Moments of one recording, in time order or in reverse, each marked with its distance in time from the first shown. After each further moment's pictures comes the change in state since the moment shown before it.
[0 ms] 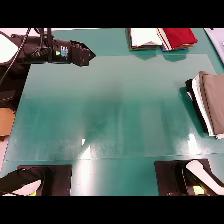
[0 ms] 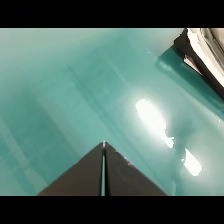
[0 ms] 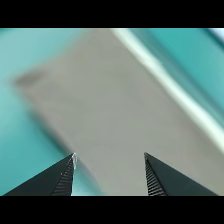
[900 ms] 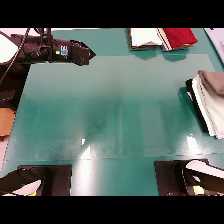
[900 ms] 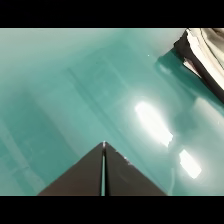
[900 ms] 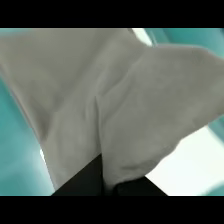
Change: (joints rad) left arm 0.000 0.000 0.000 0.000 0.005 -0.004; right arm -0.027 -0.263 0.284 -0.188 0.266 0.000
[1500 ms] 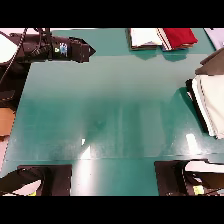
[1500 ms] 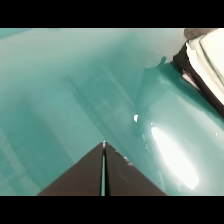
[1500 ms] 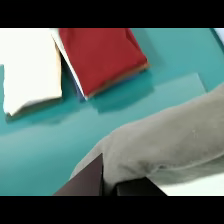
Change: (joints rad) left arm 0.000 0.000 0.000 -0.003 0.032 -0.020; right arm 0.222 -0.193 0.462 0.321 -0.173 0.032
